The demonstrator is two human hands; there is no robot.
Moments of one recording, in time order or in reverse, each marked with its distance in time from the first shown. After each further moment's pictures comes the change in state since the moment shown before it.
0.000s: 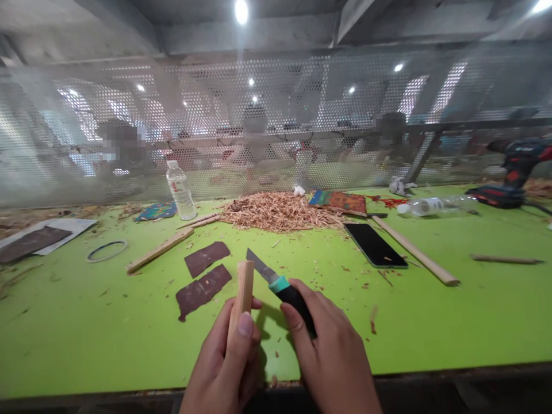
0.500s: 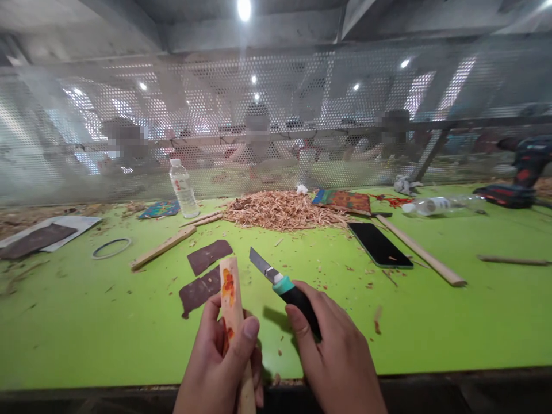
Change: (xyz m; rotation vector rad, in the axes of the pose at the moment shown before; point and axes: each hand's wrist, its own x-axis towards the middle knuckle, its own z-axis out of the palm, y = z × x) left_hand 0.001 0.000 -0.003 -0.139 0.053 -0.019; right_hand -0.003 0.000 -0.003 0.002 0.032 -0.020
